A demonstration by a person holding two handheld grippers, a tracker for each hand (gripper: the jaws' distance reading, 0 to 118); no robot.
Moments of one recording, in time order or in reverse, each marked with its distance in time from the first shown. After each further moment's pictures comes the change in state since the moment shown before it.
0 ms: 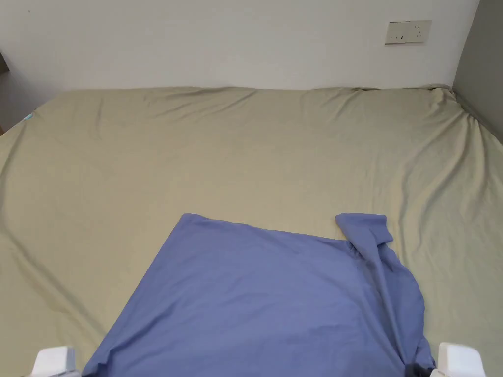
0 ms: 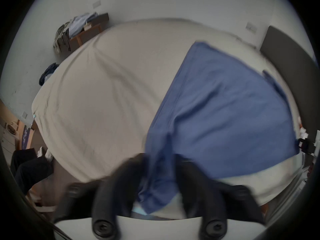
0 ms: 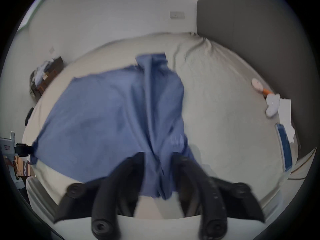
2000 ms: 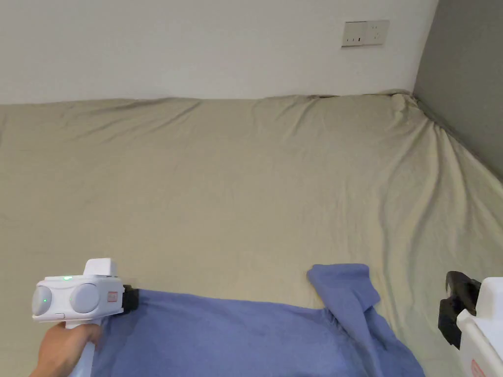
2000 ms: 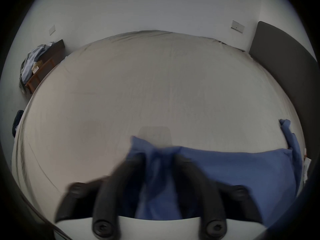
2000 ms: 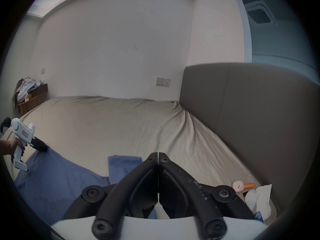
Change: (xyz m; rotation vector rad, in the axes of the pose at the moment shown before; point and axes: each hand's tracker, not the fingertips) left arm 0.183 0.294 -0.231 0.065 -0.127 -0.183; right arm 0.034 0.199 -0.060 0.485 -0.254 0.075
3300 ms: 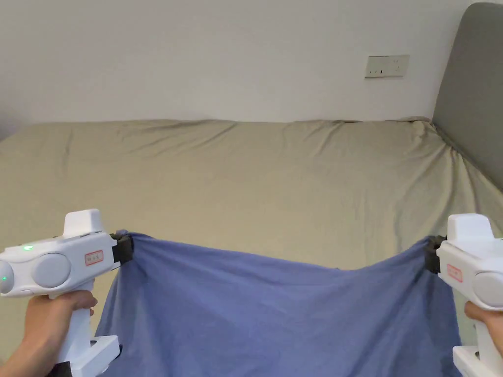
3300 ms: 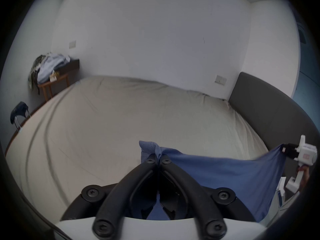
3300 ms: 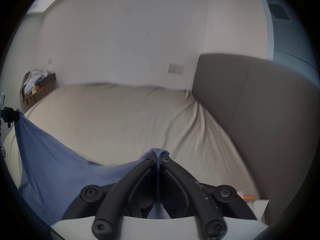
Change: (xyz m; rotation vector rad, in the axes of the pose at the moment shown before) left arm -0.055 -0.012 0.251 0.387 -0.098 0.132; right arm -0.007 0.090 0.025 -0.081 0.103 0.071
